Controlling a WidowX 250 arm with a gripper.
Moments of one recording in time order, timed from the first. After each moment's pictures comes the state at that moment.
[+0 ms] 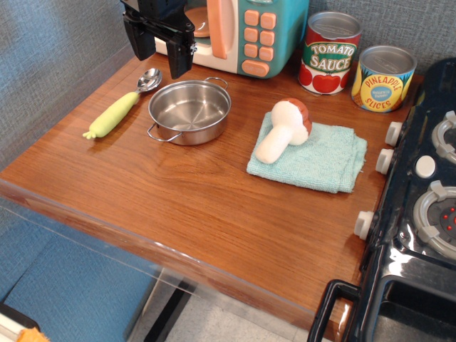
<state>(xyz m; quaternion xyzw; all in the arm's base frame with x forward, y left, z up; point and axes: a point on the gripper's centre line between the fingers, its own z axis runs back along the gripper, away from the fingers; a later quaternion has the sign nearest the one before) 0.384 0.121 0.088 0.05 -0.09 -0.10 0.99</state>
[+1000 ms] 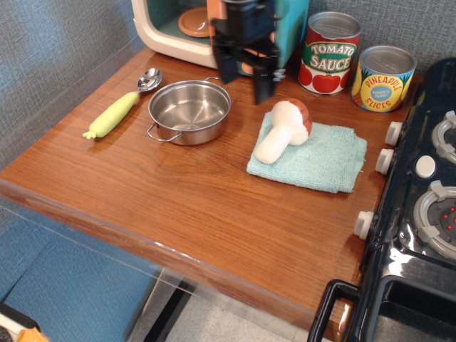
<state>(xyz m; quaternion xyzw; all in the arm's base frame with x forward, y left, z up) 0.399 -0.006 0.086 -0.01 -0.09 -0.22 0.97</state>
